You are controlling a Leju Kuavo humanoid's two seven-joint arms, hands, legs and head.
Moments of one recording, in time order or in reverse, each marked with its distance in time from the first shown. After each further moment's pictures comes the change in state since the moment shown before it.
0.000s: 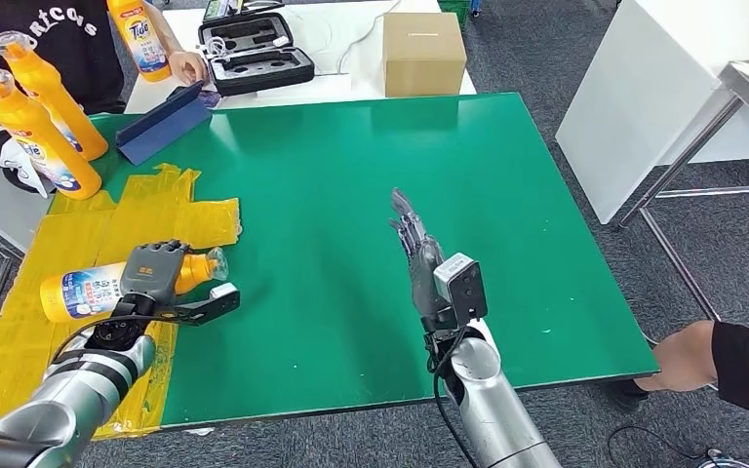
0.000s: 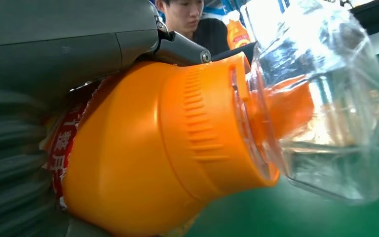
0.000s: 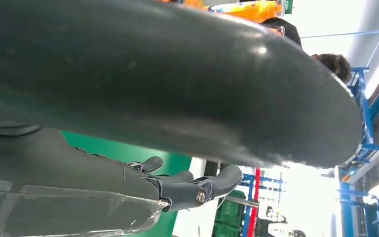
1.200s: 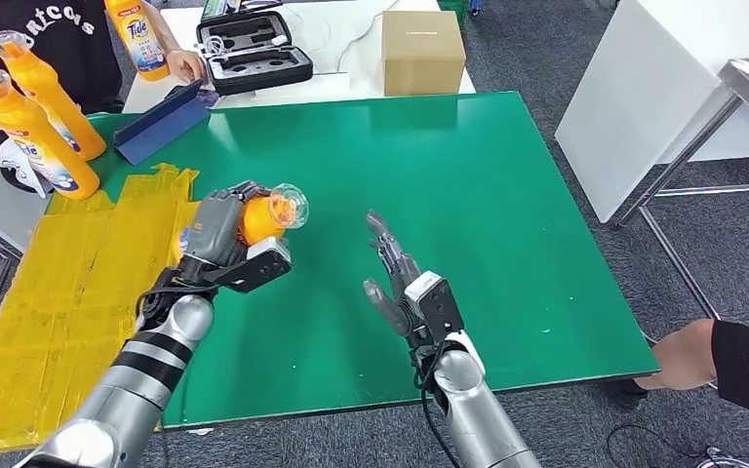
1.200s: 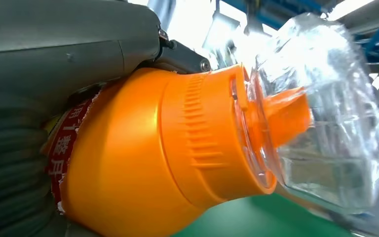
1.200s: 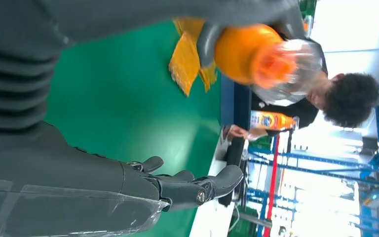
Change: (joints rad) left arm 0.105 -0.170 -0.016 -0.575 0.547 -0.146 -0.334; right arm 0.022 0.043 -0.007 0.067 0.101 0.019 -0.027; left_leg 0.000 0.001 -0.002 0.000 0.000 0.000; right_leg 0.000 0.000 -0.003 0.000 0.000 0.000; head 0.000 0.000
